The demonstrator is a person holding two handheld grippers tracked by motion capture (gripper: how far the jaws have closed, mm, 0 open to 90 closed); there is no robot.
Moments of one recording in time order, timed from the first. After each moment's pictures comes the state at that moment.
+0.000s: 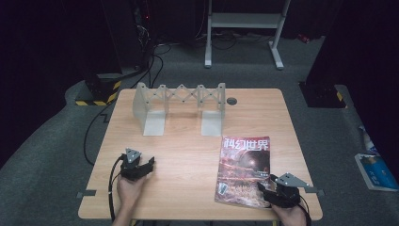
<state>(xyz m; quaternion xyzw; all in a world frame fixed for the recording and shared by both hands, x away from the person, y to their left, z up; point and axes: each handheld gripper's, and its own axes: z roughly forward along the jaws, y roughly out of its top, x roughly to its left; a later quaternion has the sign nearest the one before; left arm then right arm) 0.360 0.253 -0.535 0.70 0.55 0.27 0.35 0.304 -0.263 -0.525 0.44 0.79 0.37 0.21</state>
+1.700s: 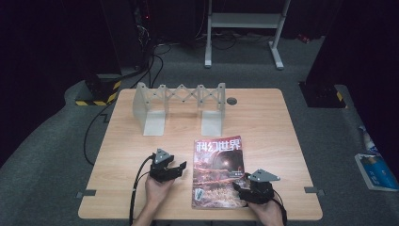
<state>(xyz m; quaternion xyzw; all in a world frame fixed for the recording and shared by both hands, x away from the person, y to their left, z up) 0.365 0.159 -0.527 0.74 0.49 0.16 0.44 0.317 -0.190 -0.525 0.40 0.82 0.39 0.16</state>
